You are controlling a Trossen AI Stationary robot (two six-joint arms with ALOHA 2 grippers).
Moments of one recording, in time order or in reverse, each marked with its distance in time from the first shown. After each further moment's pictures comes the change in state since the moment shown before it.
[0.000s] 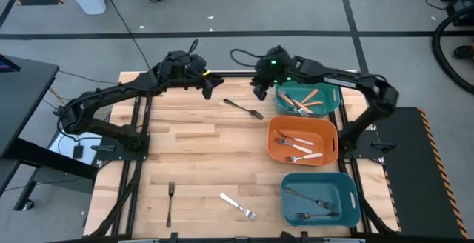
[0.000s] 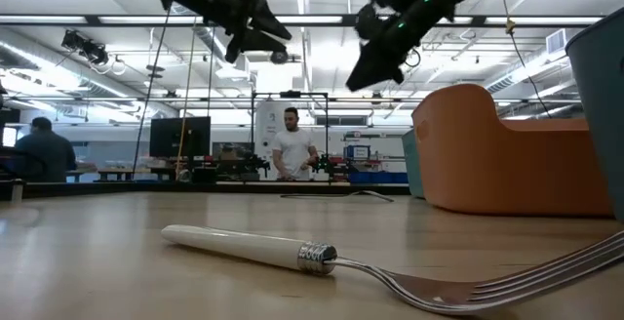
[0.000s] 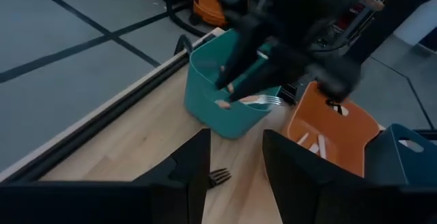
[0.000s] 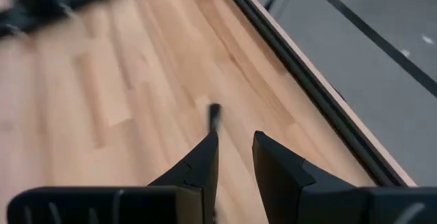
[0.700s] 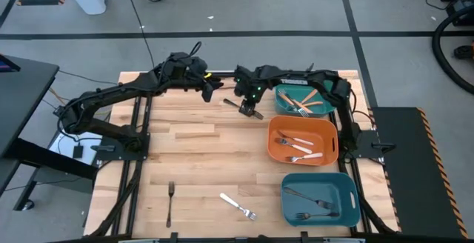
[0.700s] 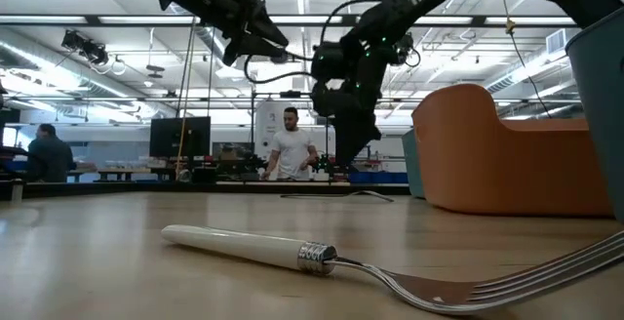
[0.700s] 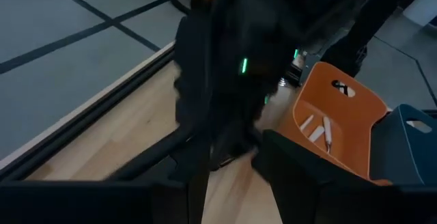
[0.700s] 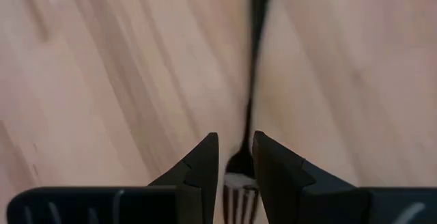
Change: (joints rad) left arm -0.005 0.001 0.000 -0.062 -0.001 0.035; right arm 0.069 0.523 0.374 -0.433 -0.032 0.004
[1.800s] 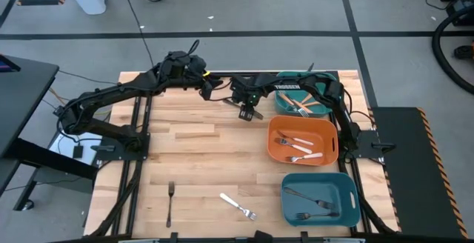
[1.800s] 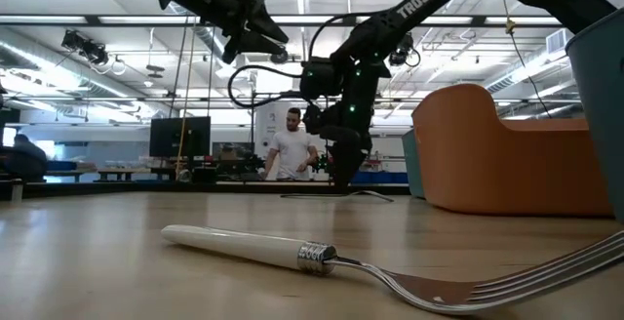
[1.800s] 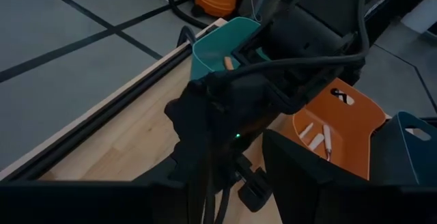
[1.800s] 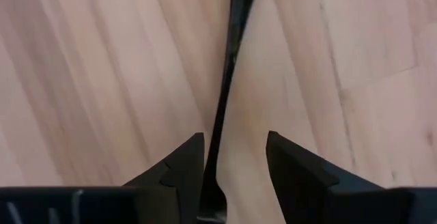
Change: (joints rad) left arm 0.009 -0.009 0.000 0.018 0.000 -0.002; right arm 0.042 0.089 -0.007 0.058 0.187 -0.125
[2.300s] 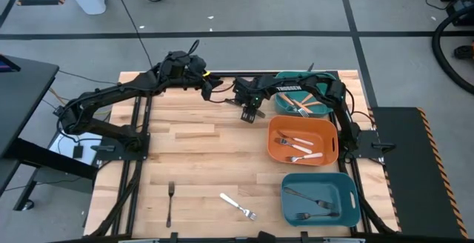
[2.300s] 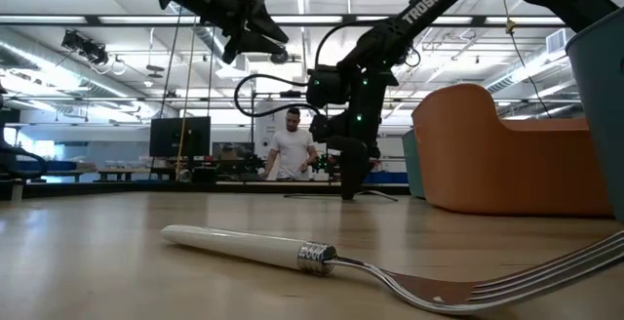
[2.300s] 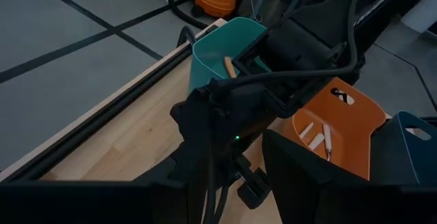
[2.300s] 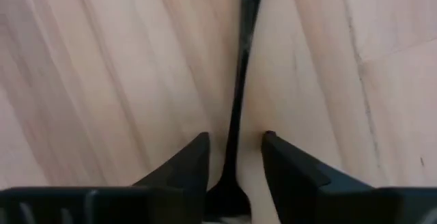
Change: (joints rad) left arm 0.000 0.000 0.000 0.001 0.000 0.002; right arm -0.008 -0.008 -0.106 0.080 0.021 0.019
